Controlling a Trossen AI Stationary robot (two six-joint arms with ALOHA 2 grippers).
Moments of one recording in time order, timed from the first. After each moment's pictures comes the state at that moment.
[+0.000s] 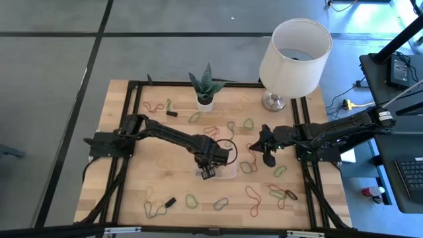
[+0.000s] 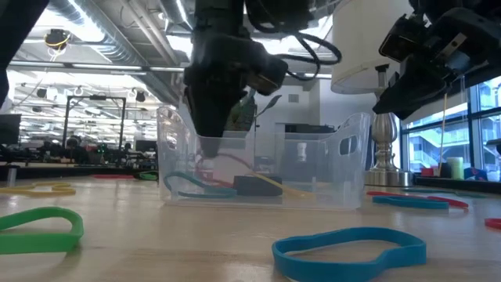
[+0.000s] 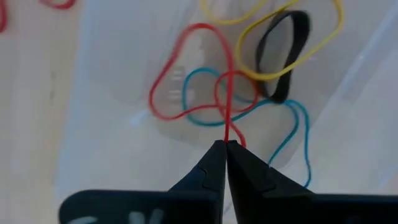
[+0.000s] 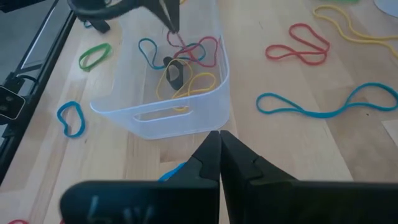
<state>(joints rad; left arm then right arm) -0.19 2.12 1.71 -1.11 -0.02 -0.58 0.13 0.93 0.38 -0.03 0.02 0.31</state>
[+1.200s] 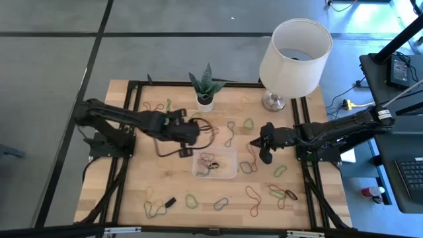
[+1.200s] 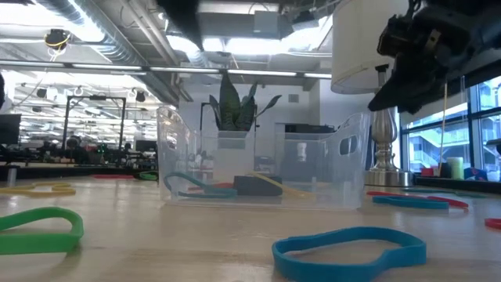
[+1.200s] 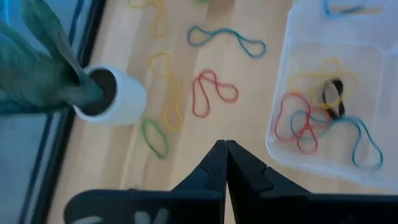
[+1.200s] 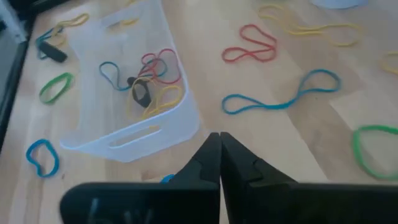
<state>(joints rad) -0.17 1.50 1.40 -1.02 -0.42 -0.25 0.18 0.94 0.48 -0.19 0.23 0.50</state>
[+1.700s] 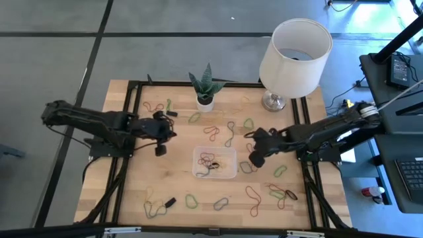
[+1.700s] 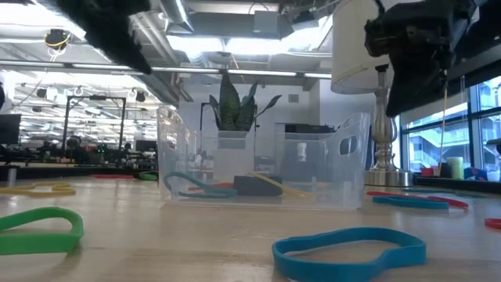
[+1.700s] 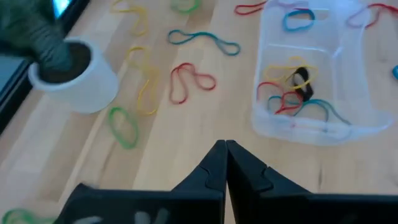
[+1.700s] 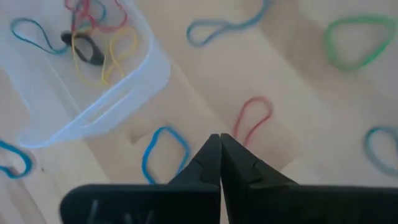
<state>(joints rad) -0.12 0.88 0.71 -0.58 -0.28 -0.21 0.29 1.28 0.87 -0.74 0.27 0.94</state>
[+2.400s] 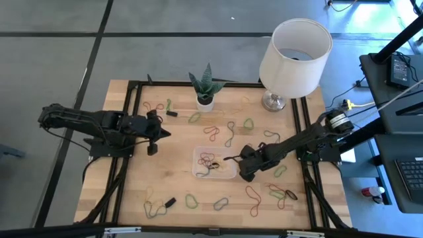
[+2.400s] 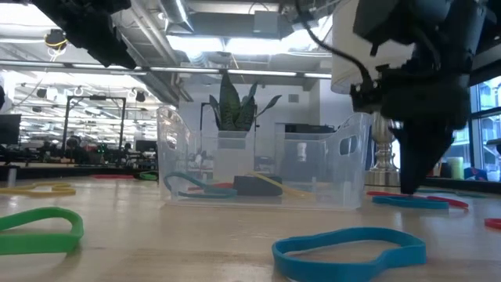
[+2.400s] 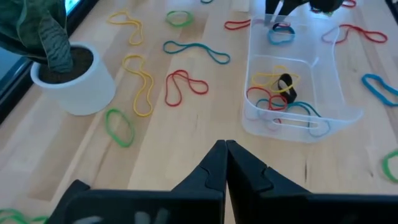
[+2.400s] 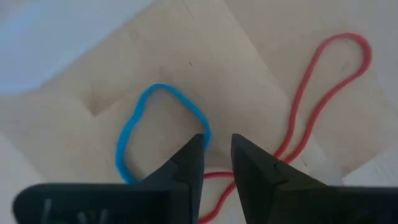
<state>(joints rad) -0.11 0.70 0.63 -0.58 -0.21 -0.20 0.37 1.70 0.91 -0.64 0.21 0.99</state>
